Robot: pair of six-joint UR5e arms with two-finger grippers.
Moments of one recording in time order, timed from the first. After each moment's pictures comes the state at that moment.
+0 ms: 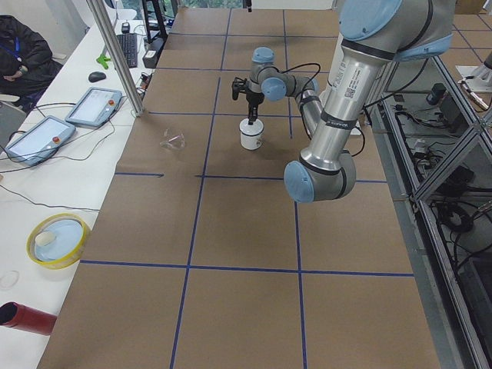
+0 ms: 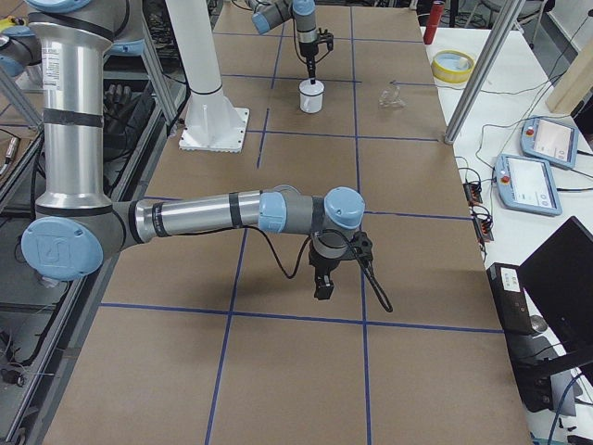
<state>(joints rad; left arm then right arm) -0.53 -2.04 -2.00 -1.48 -1.79 -1.28 1.45 -1.63 1.79 -1.79 2.31 -0.13</state>
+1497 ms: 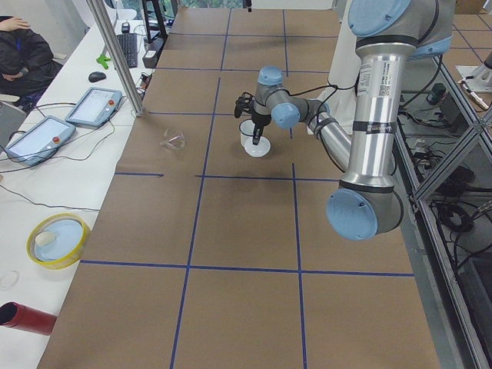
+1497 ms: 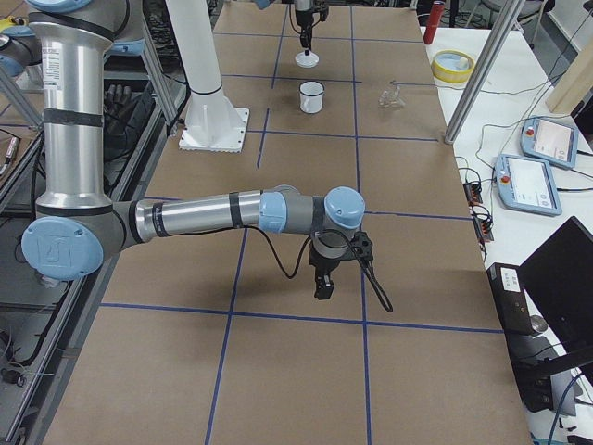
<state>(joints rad) -0.63 -1.63 -2.17 -1.76 -1.91 -1.01 1.45 -1.63 1.79 -1.79 2.31 -0.13</state>
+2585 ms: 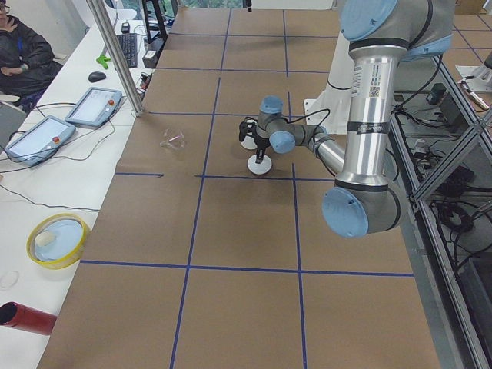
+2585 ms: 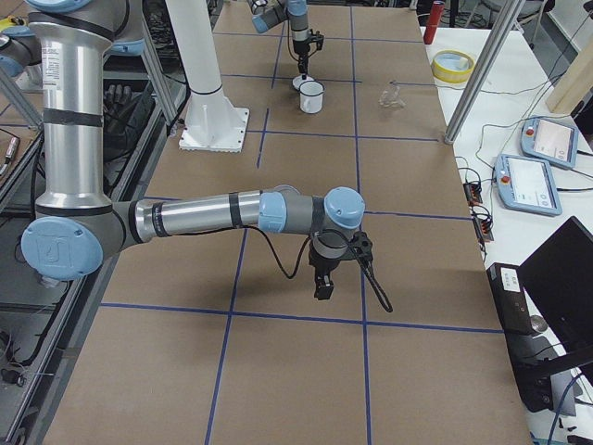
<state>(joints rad) -0.53 -1.63 -1.99 -1.94 -1.83 -1.12 1.45 -1.63 1.79 -1.79 2.31 -0.13</state>
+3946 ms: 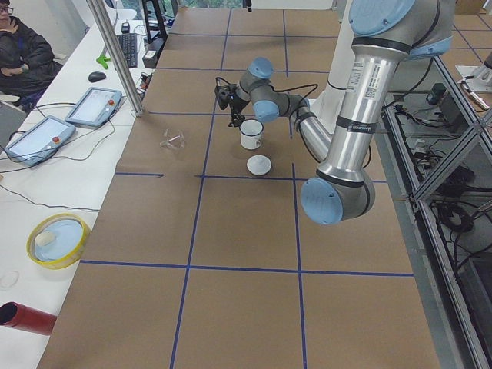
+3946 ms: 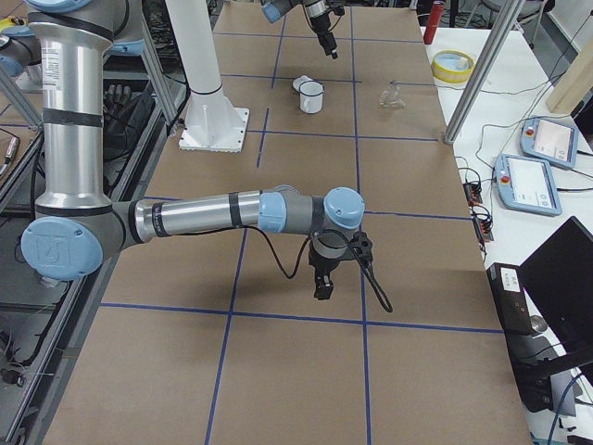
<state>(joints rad) -0.69 -1.93 -1.97 -1.95 -1.63 -1.80 1.45 -1.63 1.79 -1.79 2.31 -0.13</state>
